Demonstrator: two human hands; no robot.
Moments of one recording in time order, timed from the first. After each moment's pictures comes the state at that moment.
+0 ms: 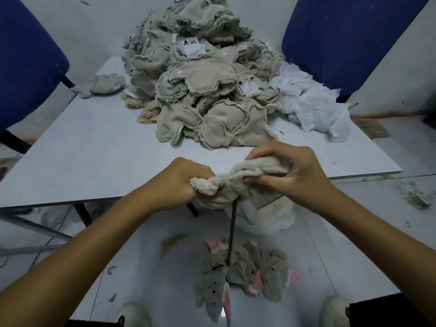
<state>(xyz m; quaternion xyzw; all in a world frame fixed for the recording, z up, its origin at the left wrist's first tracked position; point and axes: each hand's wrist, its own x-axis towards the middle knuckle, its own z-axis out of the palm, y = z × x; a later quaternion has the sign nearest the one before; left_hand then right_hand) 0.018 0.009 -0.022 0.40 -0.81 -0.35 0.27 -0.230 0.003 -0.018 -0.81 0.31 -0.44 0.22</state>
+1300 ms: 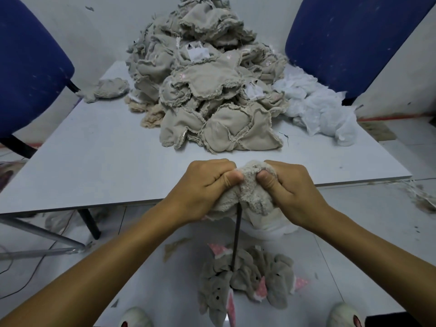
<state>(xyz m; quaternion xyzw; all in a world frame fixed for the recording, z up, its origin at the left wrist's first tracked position) -0.014 0.012 -0.025 0.39 -0.81 -0.24 0.36 -0.219 0.008 -0.041 -0.82 0.37 -0.39 0.18</state>
